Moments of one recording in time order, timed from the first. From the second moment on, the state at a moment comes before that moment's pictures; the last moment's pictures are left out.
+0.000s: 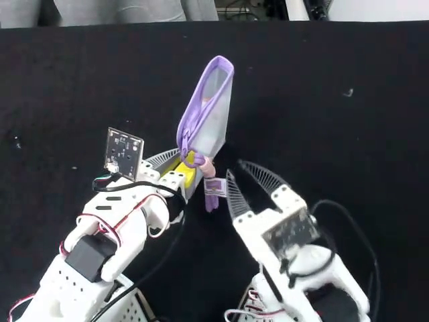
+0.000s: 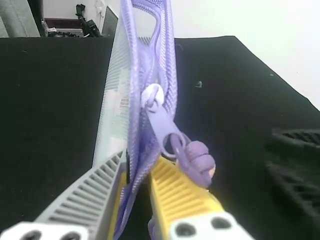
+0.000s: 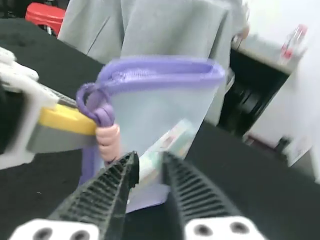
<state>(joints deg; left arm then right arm) 28.8 -77.8 63.2 40.6 16.1 -25.0 -103.4 63.2 62.5 12.8</state>
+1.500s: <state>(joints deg) 28.0 -78.3 63.8 40.5 16.1 -31.3 -103.4 74.1 47.7 8.7</state>
